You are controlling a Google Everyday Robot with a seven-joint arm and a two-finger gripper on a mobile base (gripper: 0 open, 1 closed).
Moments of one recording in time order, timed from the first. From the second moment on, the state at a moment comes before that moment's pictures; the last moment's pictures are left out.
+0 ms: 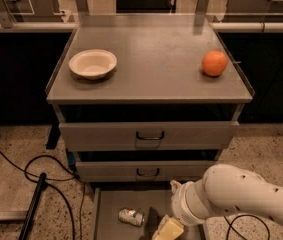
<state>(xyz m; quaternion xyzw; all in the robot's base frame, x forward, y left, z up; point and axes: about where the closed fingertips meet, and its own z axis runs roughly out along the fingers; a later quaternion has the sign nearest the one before) 0.368 -0.068 0.588 -0.53 0.81 0.17 0.20</state>
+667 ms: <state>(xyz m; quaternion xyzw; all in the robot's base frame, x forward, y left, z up) 0.362 -0.066 0.494 -0.52 0.81 0.20 0.17</state>
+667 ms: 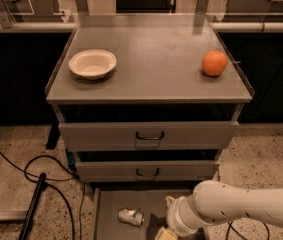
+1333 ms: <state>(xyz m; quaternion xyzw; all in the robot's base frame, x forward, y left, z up) 0.368 -0.061 0.449 -0.52 0.81 0.21 0.16</state>
